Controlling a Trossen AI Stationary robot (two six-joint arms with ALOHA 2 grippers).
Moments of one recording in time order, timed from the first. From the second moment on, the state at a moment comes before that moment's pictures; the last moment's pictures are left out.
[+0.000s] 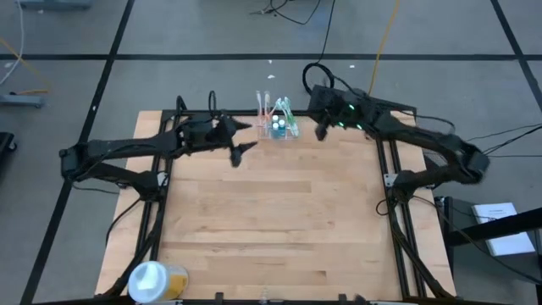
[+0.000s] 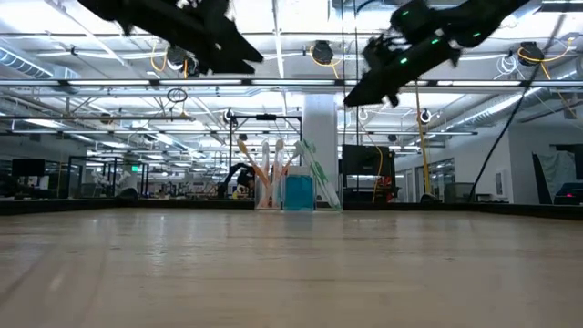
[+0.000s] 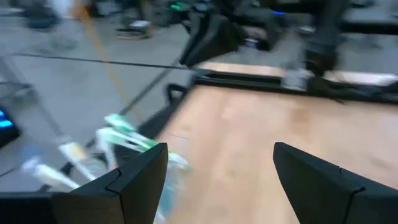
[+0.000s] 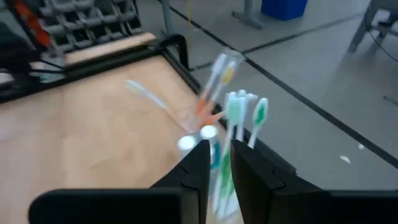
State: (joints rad) left arm 0.31 1.20 0.83 0.12 -0.03 0.08; right arm -0.65 1.31 0.90 0.04 -0.19 -0.01
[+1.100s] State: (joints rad) left arm -0.03 0.05 0.05 -0.05 -0.16 -0.02; right arm -0.52 0.01 0.26 -0.25 -0.08 0.05
